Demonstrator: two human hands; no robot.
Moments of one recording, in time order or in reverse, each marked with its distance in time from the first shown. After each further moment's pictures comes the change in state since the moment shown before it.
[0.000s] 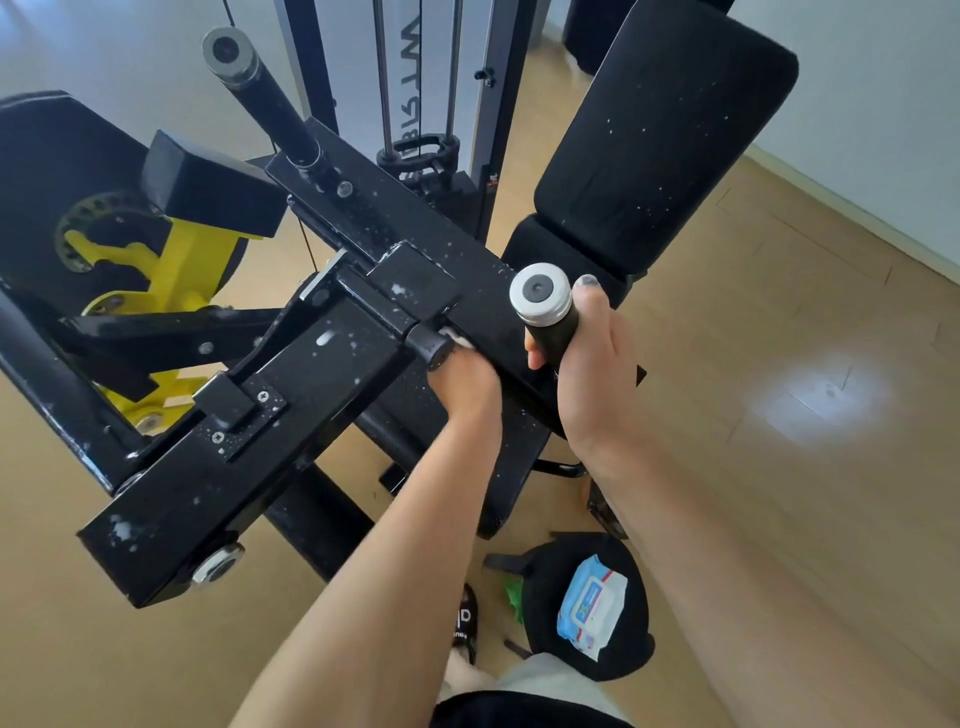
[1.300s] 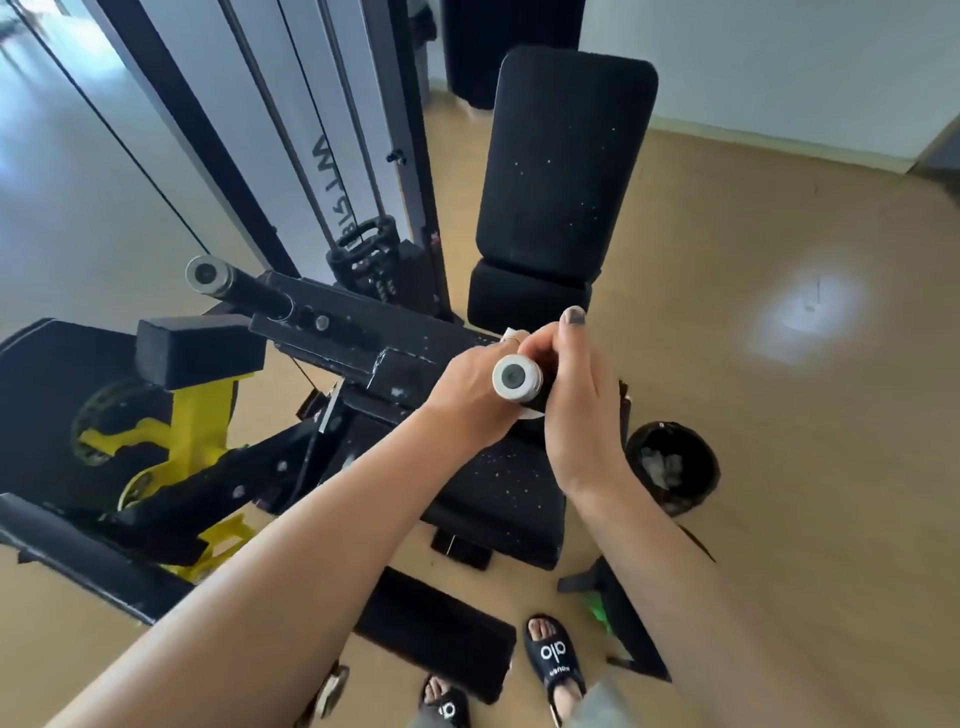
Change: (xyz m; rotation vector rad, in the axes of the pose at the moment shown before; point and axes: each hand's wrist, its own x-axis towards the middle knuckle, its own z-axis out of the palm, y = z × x) left_hand -0.025 0.111 -0.026 1.329 -0.867 1.068; right_hand -0.016 -0.036 0.023 0.142 0.325 -0.004
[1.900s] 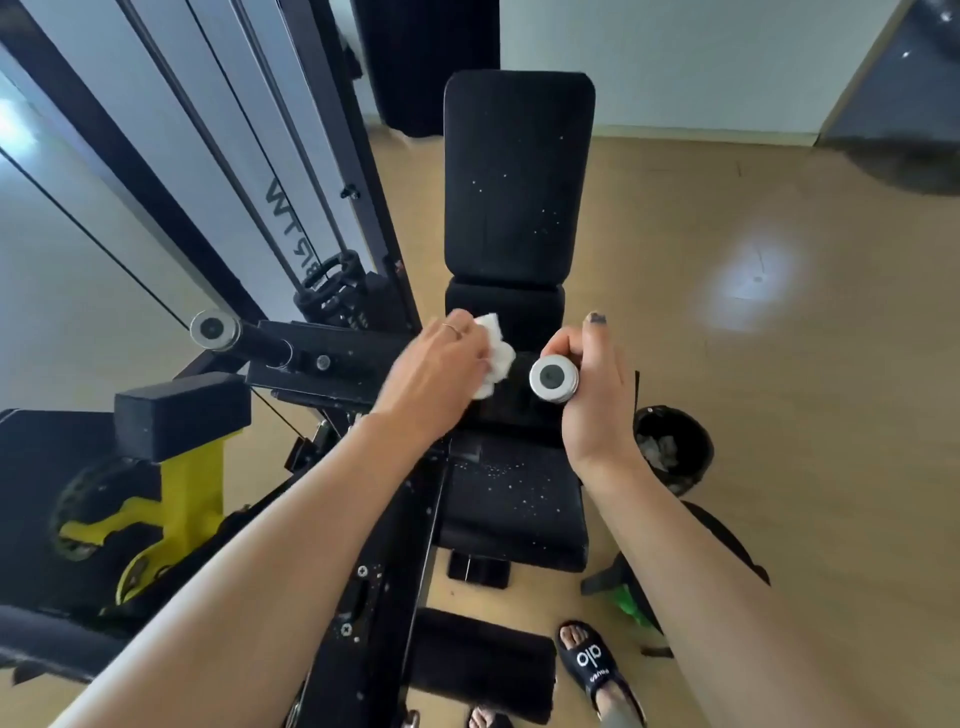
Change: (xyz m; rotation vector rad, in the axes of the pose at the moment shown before) left_hand 0.020 -0.073 -0.035 0.417 0.107 0.309; right_hand 0.005 0.007 0.024 -0.012 0.237 0.007
